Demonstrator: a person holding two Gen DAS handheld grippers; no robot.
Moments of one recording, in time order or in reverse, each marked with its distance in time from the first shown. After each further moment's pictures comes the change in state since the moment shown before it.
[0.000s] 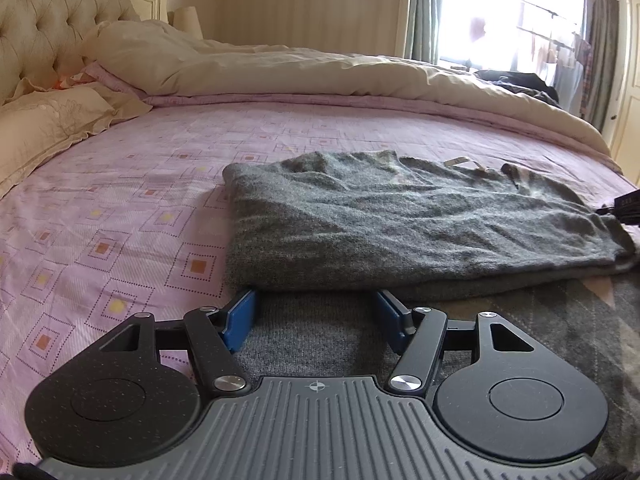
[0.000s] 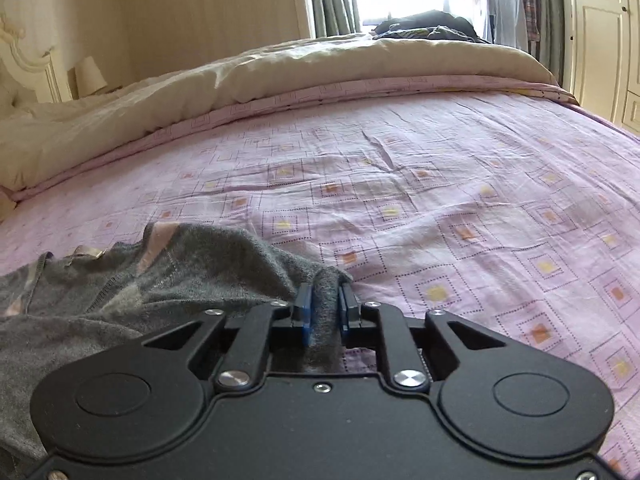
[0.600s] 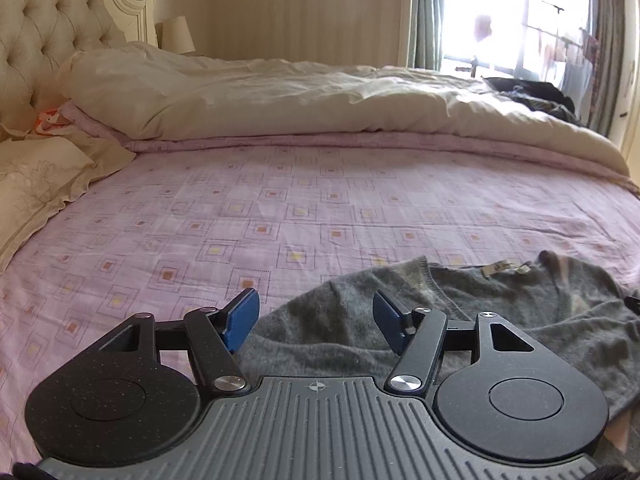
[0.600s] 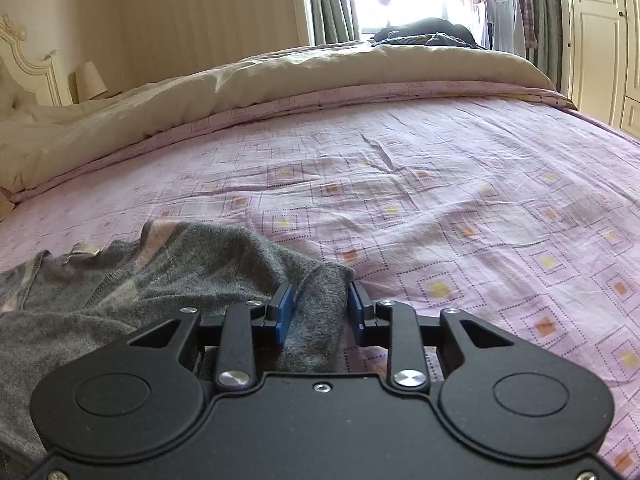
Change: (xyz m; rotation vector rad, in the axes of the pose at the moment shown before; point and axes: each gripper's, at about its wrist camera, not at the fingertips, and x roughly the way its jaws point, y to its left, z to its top) left arm 0.075 -0.001 0.127 0.062 0.022 0.041; right arm 0.004 0.014 -0.002 -0.071 -0.003 -0.043
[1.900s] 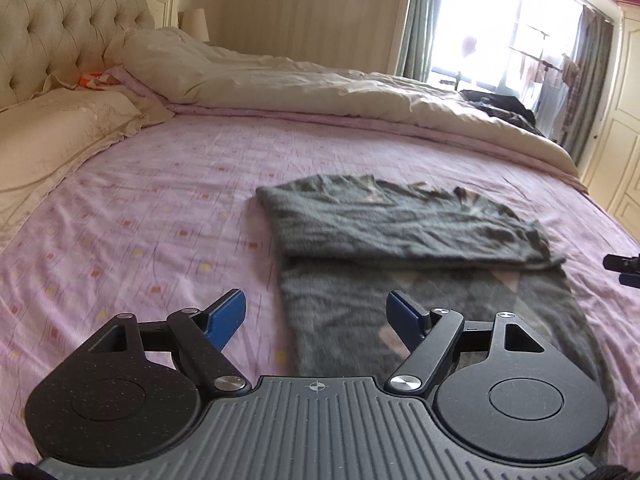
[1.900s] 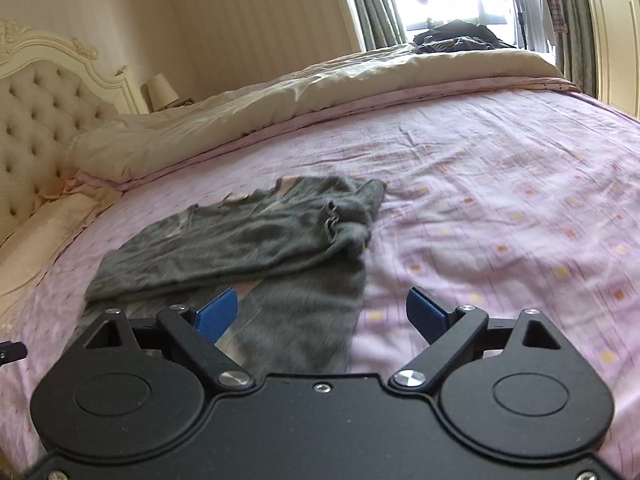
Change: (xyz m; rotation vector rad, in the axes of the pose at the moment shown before) left arm -0.205 0.017 -0.132 -0.096 -0.002 -0.088; right arm -0.227 -0.010 -0.078 0.005 0.050 0.229
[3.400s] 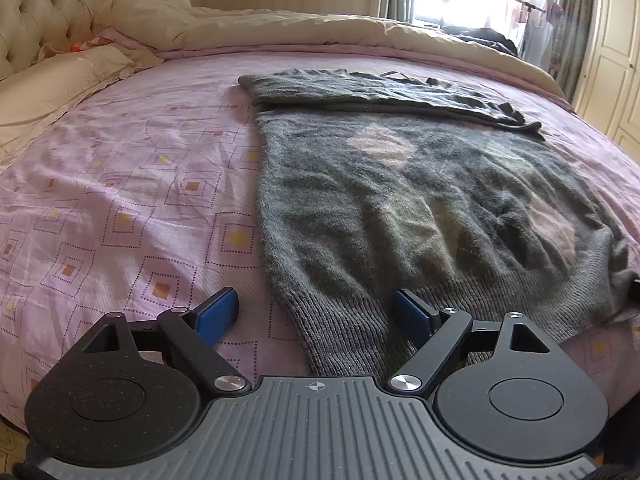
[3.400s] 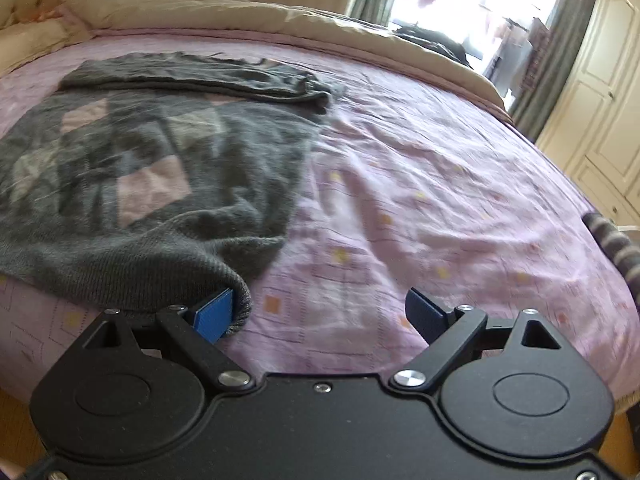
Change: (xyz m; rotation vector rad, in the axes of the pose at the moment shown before) left arm -0.018 -0.024 -0.123 0.079 0.099 0.020; right arm -0.066 0.038 -0.119 -0.257 0.113 -0.409
